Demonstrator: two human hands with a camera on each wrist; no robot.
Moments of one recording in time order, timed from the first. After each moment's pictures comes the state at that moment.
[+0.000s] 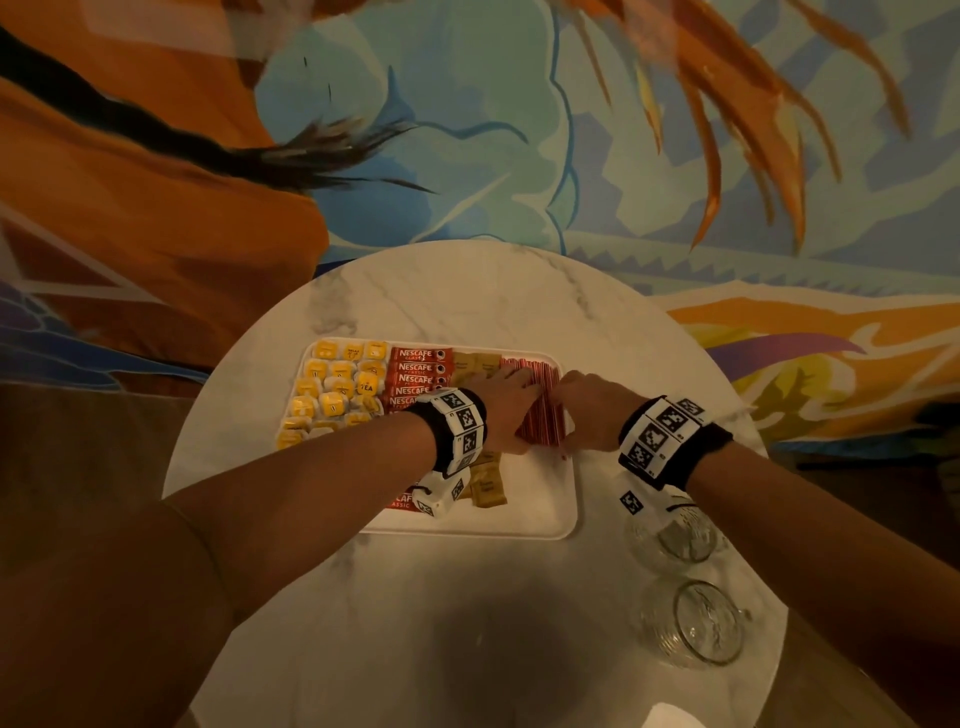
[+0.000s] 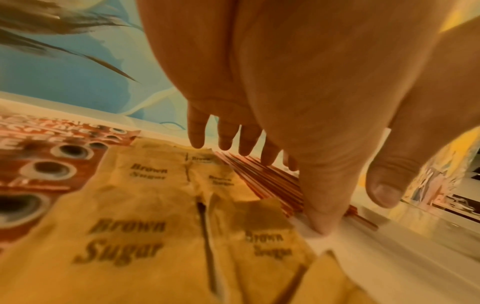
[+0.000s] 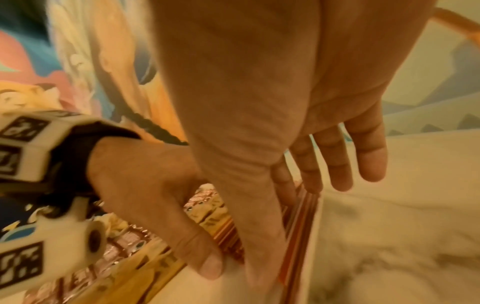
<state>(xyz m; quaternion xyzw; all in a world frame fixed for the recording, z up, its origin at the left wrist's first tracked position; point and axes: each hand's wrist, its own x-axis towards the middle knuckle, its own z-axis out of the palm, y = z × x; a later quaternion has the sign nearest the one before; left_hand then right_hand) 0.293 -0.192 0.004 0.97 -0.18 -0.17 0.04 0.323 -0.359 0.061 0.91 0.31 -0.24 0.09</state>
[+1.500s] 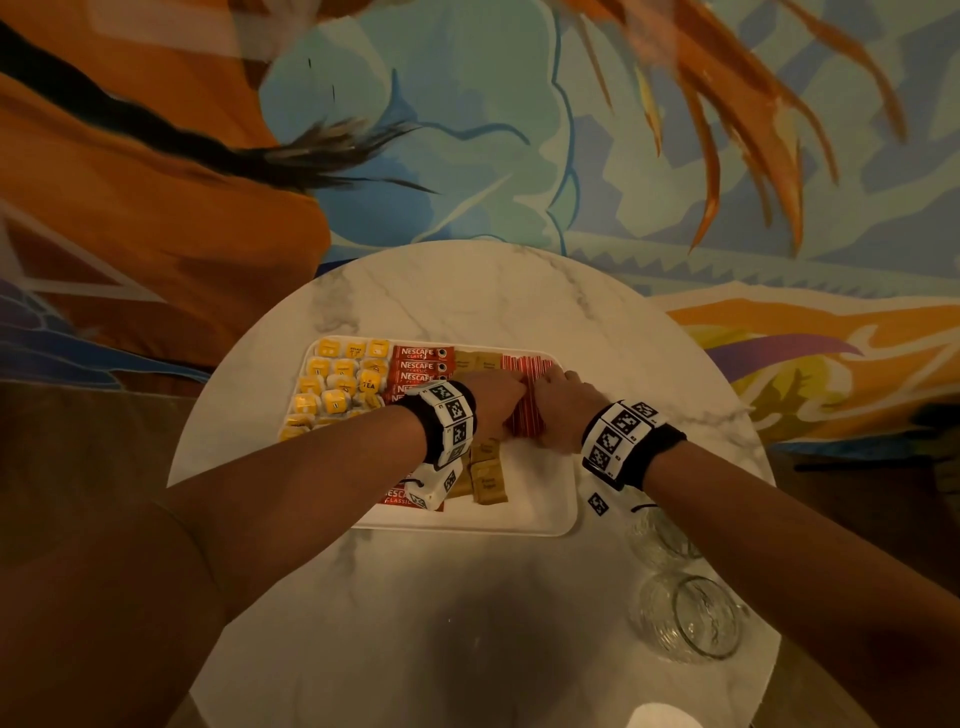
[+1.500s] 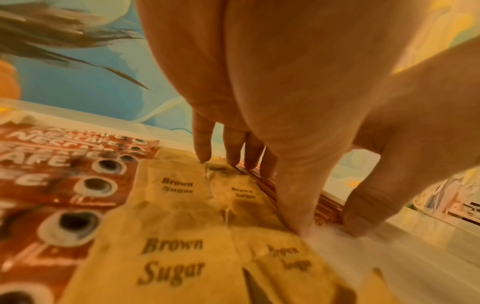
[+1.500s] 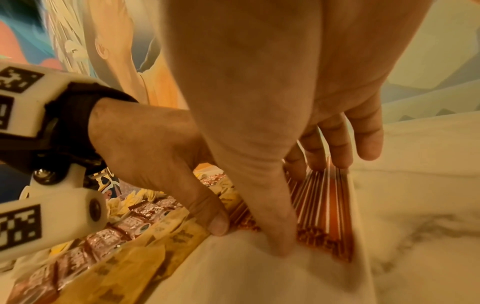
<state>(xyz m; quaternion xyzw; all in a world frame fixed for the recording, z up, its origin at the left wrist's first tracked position) 0.299 -0.176 -0.001 0.97 -0.19 -0.16 0.08 0.309 -0.329 0.038 0.94 0.28 -0.18 0.12</state>
